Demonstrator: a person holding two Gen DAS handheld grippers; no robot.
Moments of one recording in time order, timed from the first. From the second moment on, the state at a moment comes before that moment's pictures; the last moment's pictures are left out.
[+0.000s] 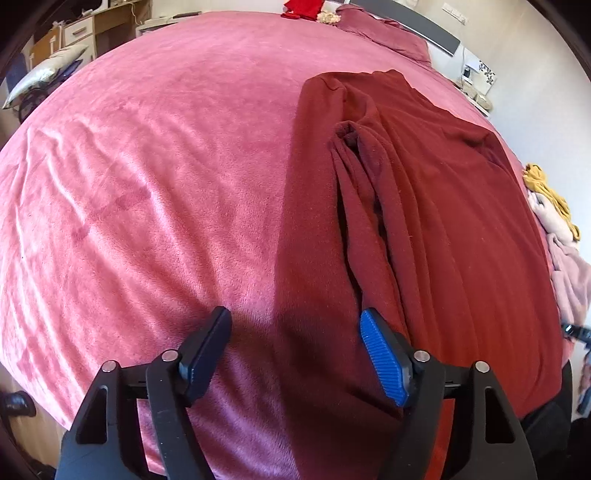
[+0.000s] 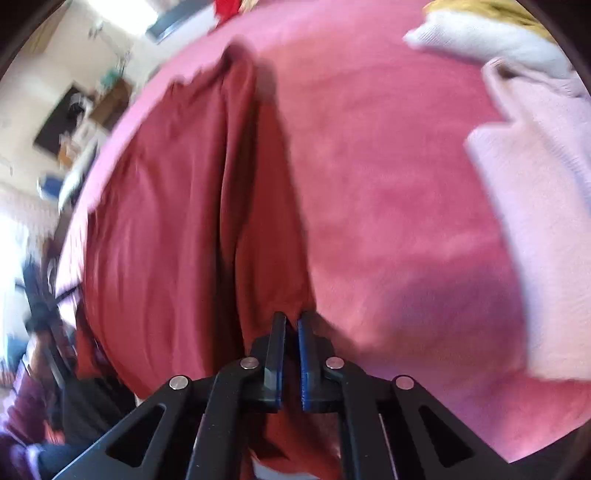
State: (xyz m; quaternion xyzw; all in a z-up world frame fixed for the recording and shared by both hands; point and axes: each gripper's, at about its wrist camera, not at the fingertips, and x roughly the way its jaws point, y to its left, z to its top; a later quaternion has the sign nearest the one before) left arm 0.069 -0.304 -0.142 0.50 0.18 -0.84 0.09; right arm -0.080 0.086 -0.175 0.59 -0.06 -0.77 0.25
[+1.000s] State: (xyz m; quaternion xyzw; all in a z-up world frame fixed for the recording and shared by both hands) left arm 0.036 -0.297 -0.166 0.51 0.16 -0.84 0.10; right arm -0.108 -0.014 -0.156 0.51 0.00 -0.81 0.28
